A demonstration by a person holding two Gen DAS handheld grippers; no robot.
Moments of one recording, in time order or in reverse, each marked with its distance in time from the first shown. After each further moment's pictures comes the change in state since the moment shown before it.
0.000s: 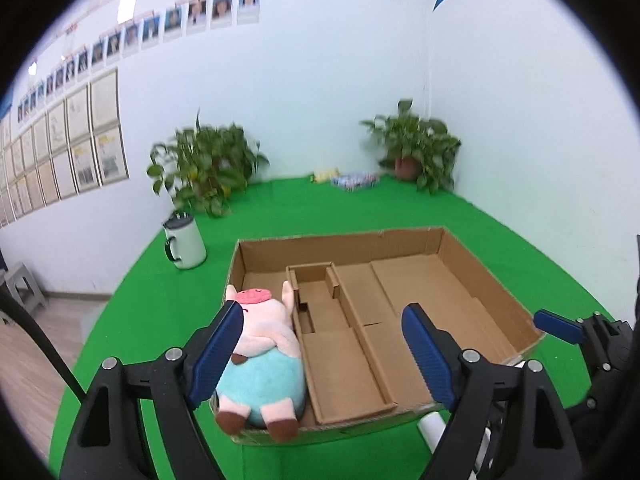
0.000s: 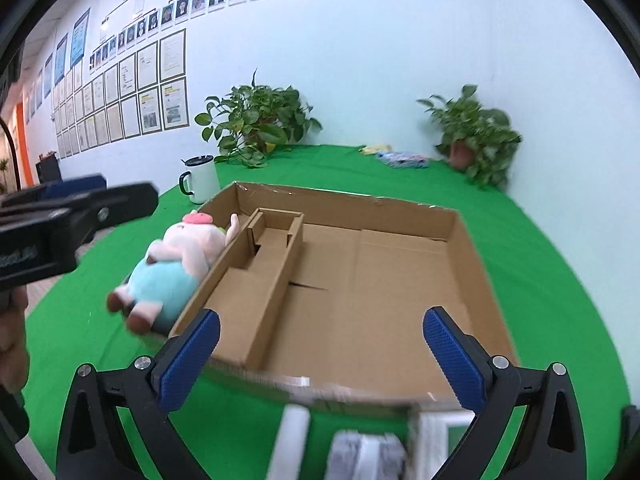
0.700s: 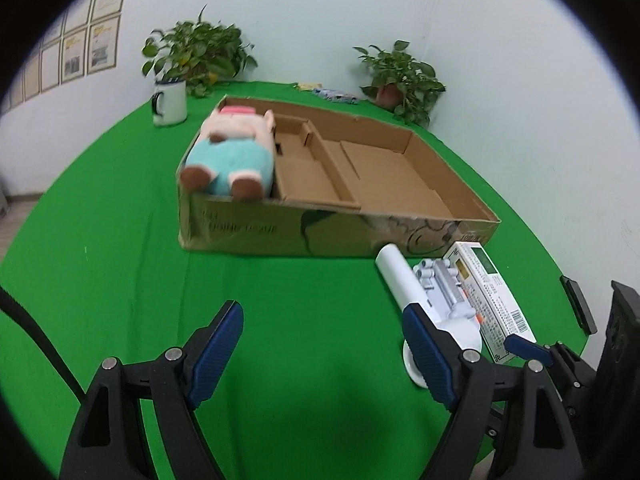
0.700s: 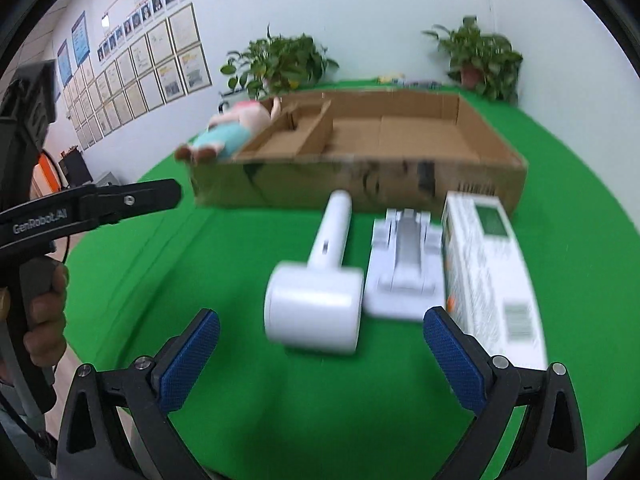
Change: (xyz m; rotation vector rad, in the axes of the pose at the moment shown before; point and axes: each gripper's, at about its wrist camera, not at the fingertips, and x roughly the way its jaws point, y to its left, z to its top) left arm -0.021 0.013 -0.131 -0.203 0.282 -0.172; right arm -0.084 0.001 -0.170 0.106 0.226 0.163
